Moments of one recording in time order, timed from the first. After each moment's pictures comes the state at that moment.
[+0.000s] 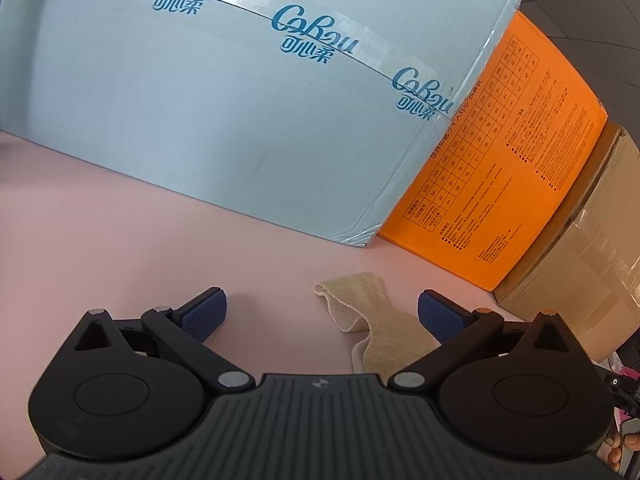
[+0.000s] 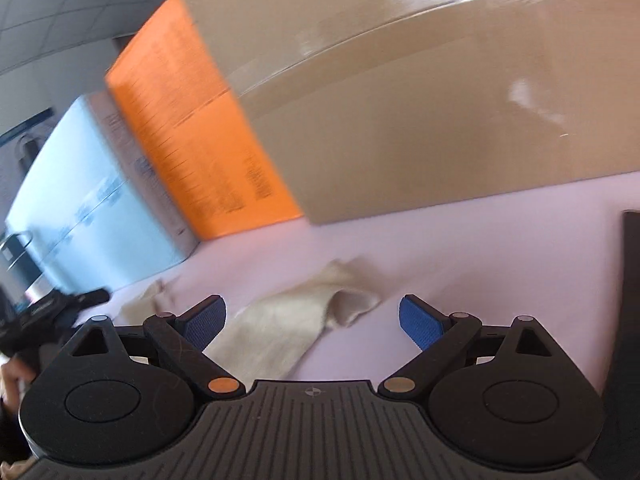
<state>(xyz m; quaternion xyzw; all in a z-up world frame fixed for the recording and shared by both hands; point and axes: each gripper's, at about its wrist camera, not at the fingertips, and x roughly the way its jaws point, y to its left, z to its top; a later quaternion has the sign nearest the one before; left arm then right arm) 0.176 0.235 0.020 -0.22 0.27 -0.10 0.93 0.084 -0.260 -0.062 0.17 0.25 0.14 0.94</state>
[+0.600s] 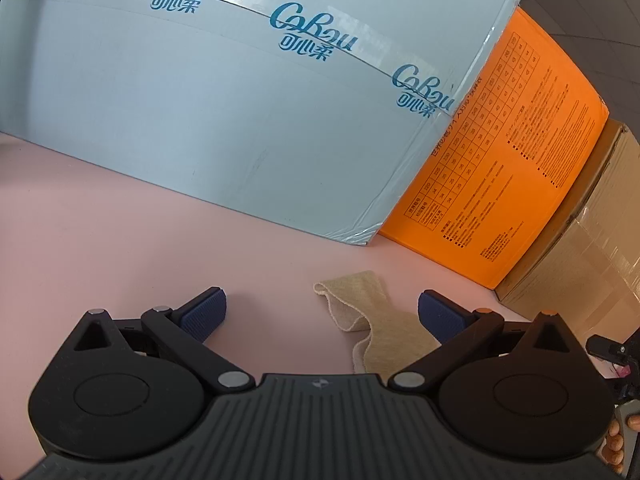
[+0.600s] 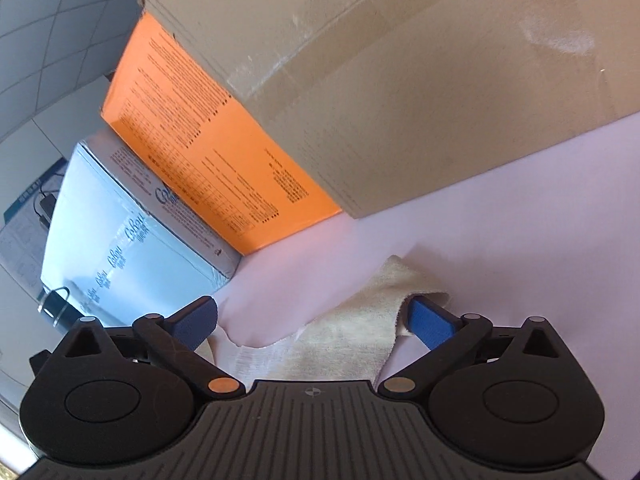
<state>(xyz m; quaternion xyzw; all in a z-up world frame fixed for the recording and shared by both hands) 0.177 0.234 0.021 -0.22 0.27 -0.09 0.93 0.119 -0.246 -0.063 0.29 0.29 0.19 0.89</state>
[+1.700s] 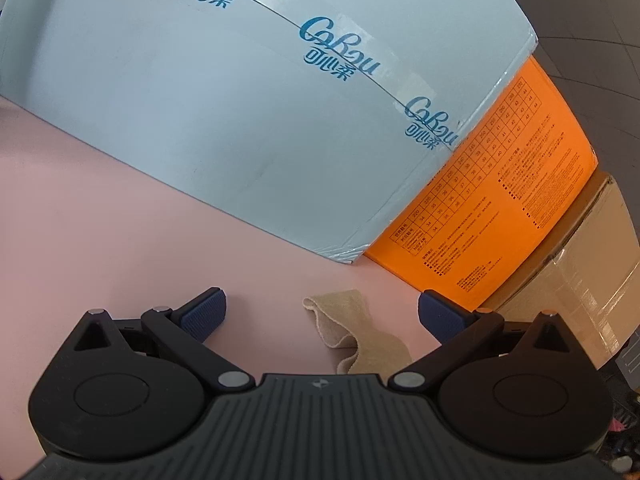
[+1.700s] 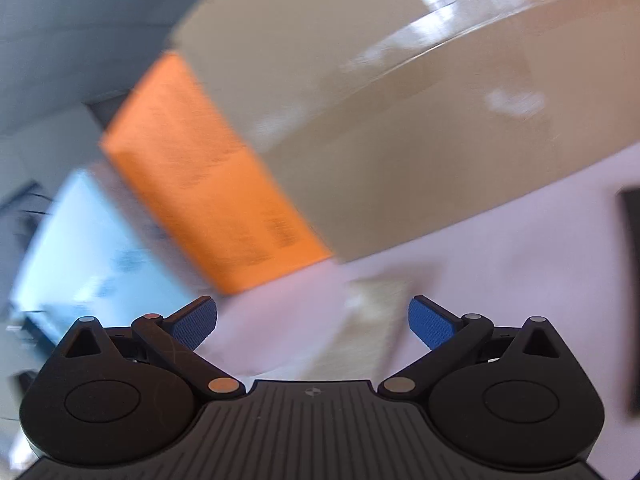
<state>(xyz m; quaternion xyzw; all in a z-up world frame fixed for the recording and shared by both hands) 0.181 0.246 0.002 -0.29 0.25 -0.12 0.92 0.057 -0.221 -0.042 0.30 0.21 0.19 0.91</state>
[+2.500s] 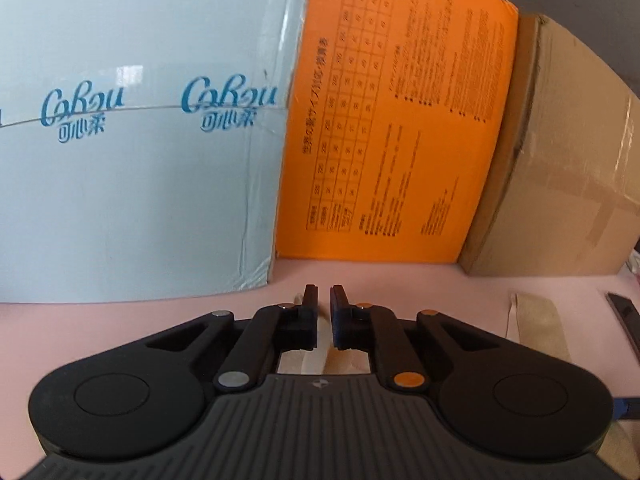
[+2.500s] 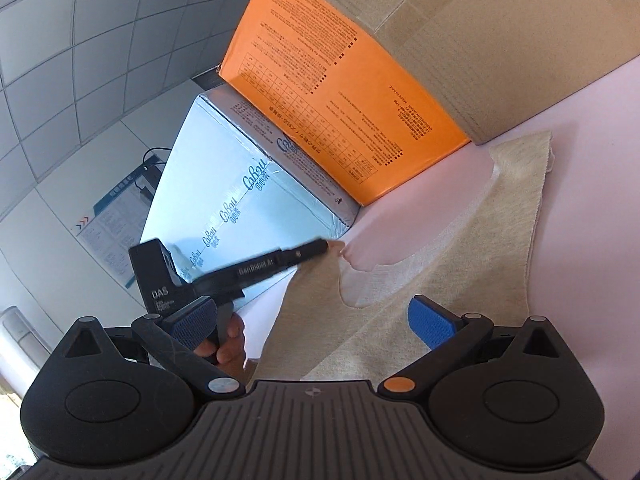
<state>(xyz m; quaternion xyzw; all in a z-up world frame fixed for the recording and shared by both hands) 0.200 0.144 0.034 -0.04 0.25 -0.15 0.96 0.050 -0.199 -0.084 0.33 0.23 0.33 0.85</state>
